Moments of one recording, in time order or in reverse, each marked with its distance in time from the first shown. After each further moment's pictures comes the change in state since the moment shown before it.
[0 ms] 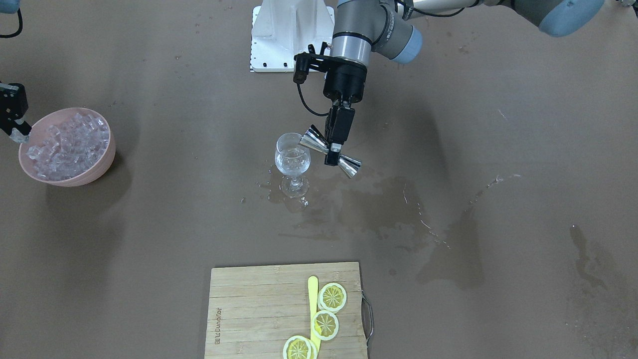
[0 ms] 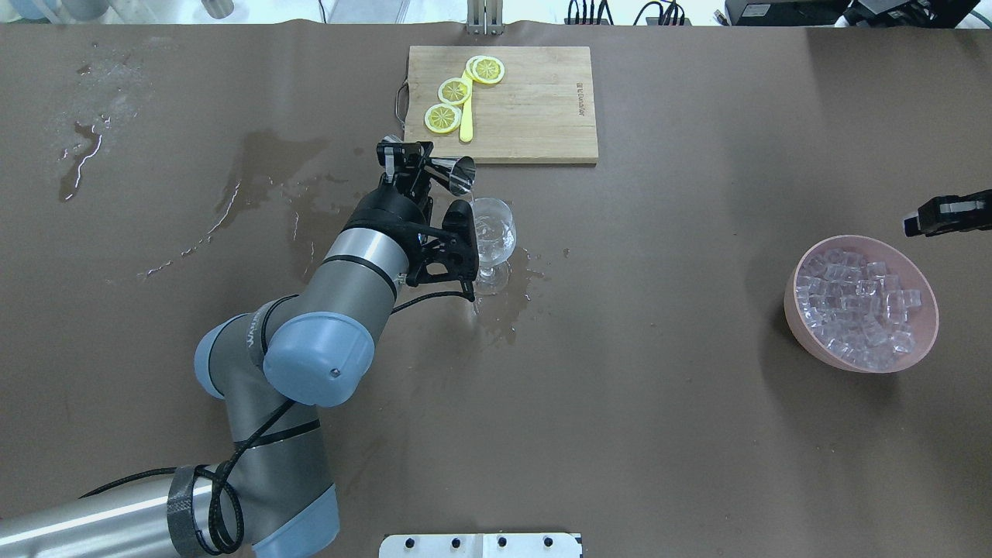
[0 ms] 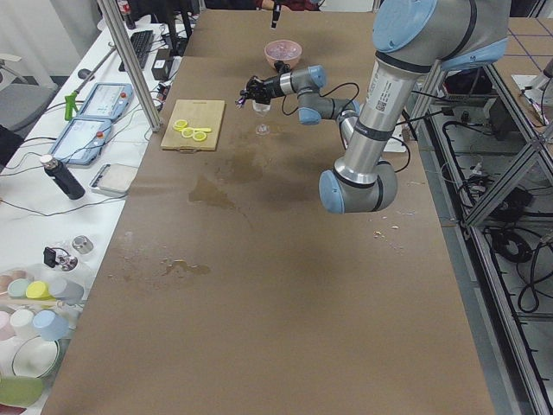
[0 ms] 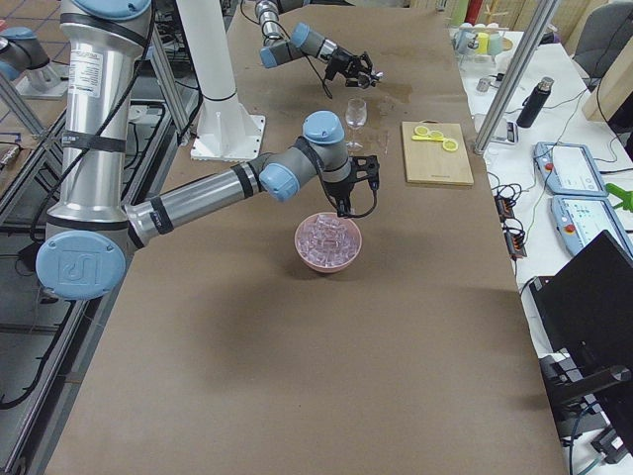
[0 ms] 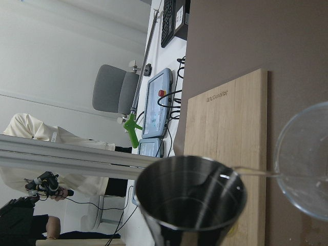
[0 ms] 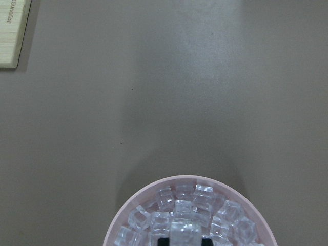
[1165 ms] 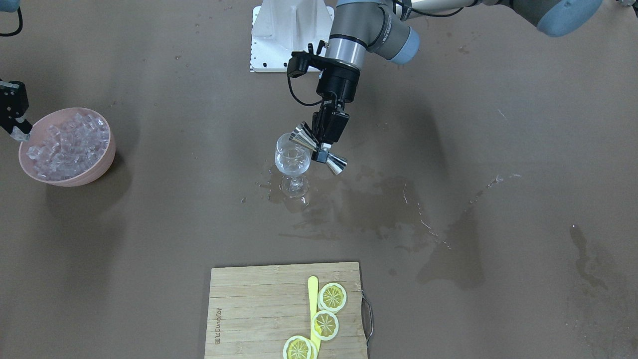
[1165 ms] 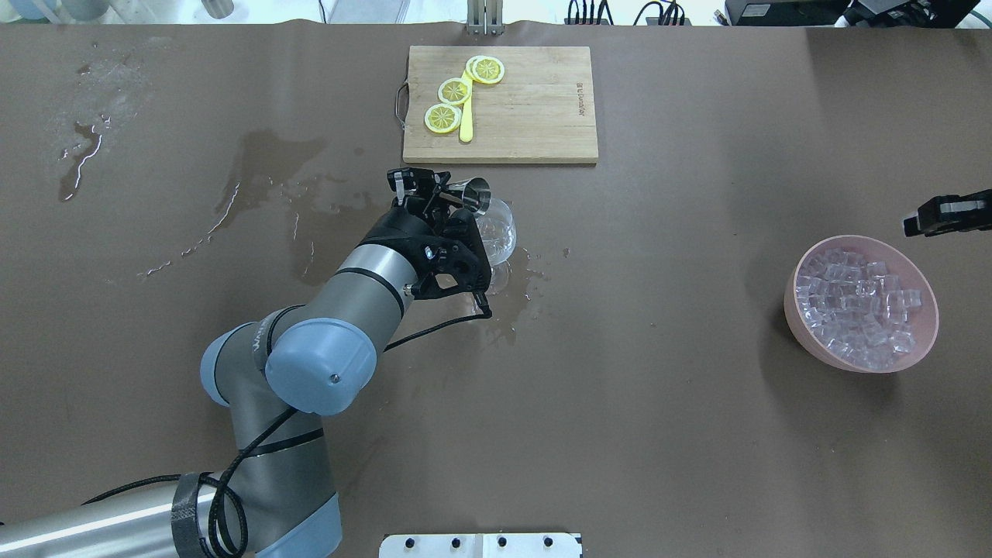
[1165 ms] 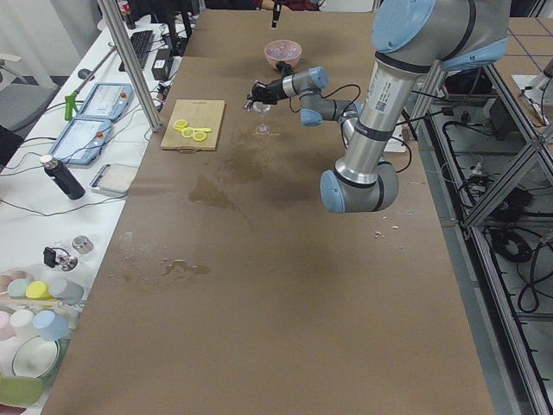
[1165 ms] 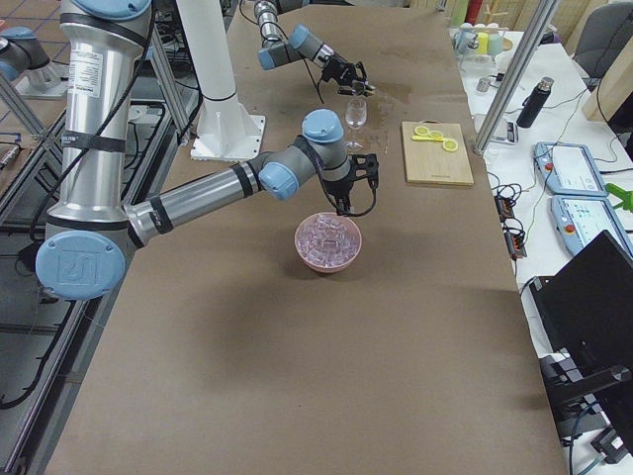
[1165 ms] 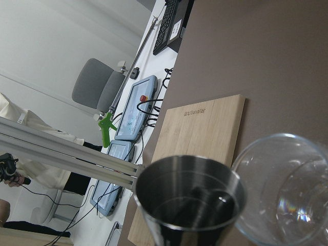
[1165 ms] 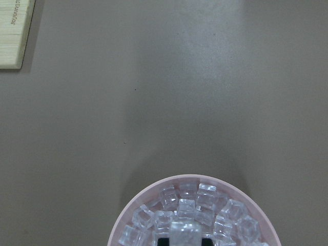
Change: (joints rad) left arm 0.016 -0.007 0.006 -0.009 -0.109 -0.170; right arm 0.000 -0.001 0.008 0.000 0.003 0.008
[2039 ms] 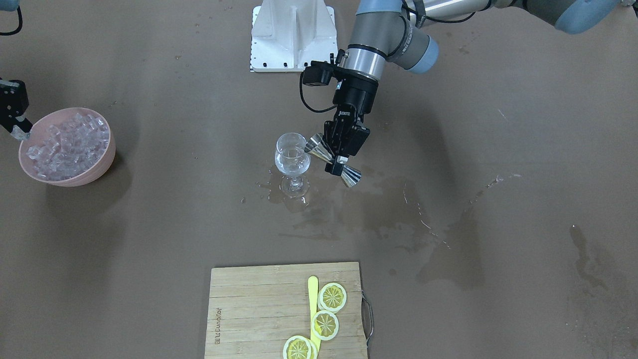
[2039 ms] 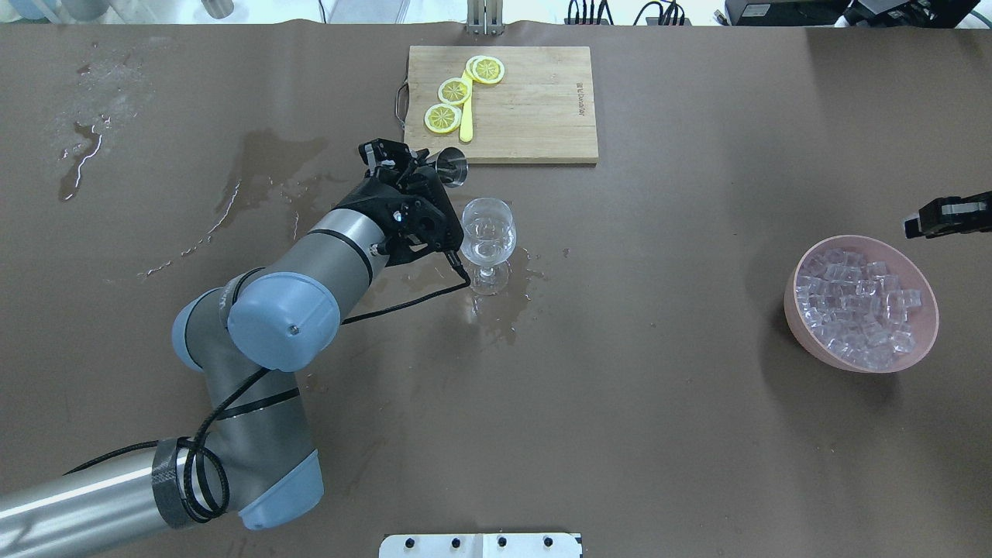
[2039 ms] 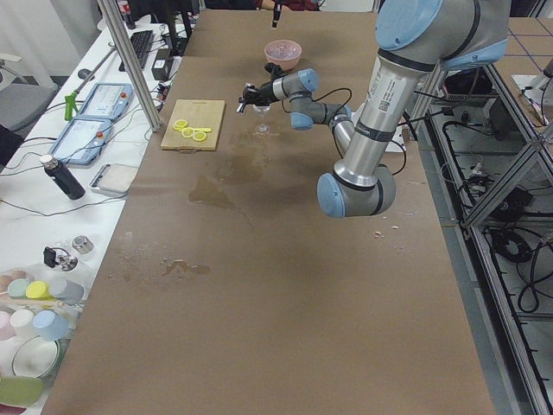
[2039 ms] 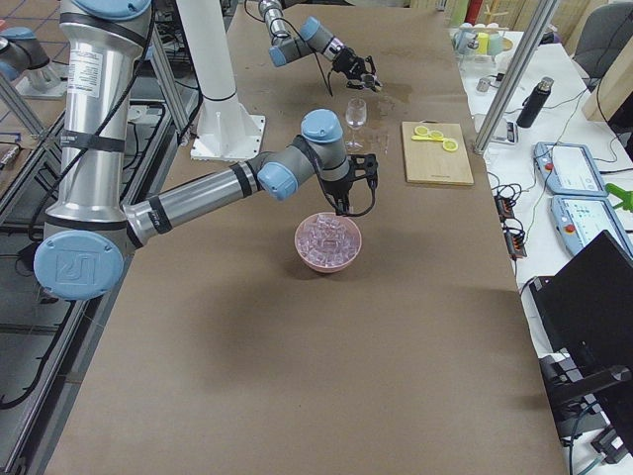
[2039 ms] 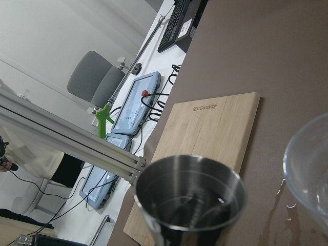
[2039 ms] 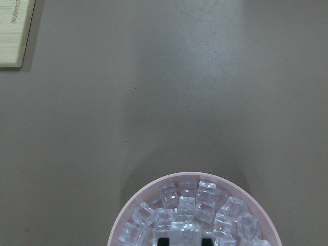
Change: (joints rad) left arm -0.070 0.031 0.003 -0.040 -0.103 -0.126; right arm 0.000 -0.004 0.004 0.000 0.003 0.000
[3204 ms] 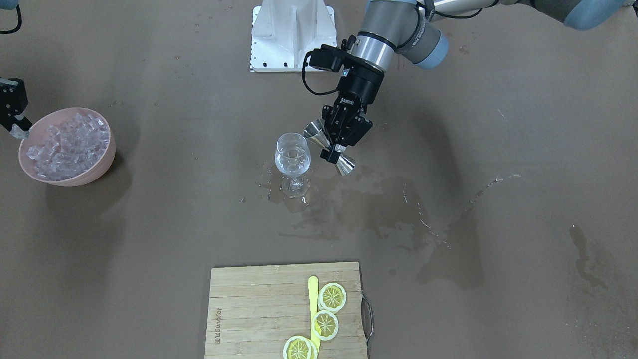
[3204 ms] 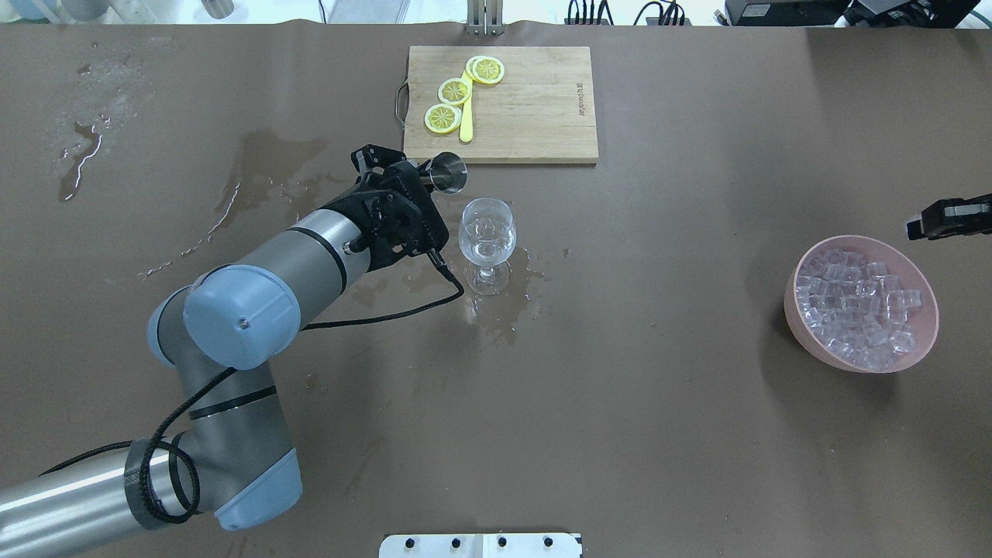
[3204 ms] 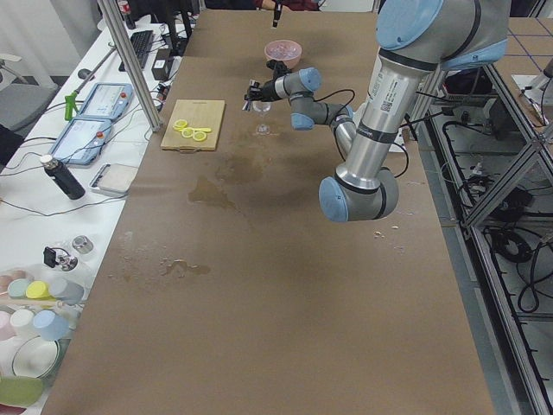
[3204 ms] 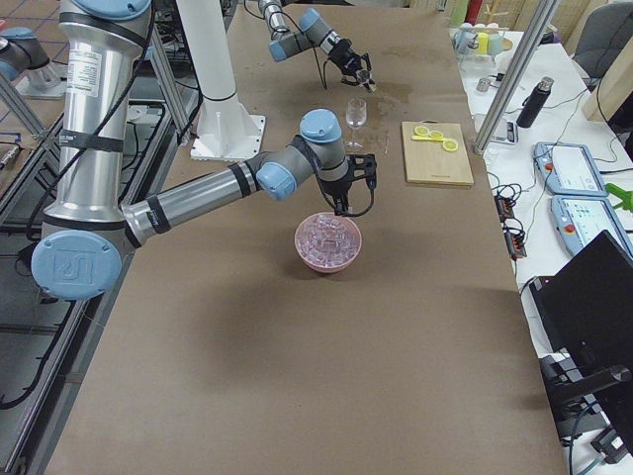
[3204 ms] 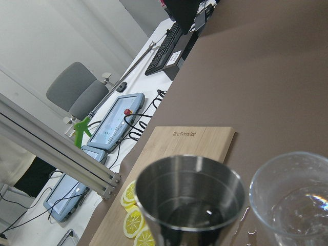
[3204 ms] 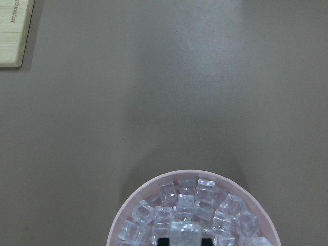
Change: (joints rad) left arm -0.022 0.034 -0.043 -0.055 -0.131 -0.099; right arm 0.001 -0.006 0.005 0.000 0.001 0.001
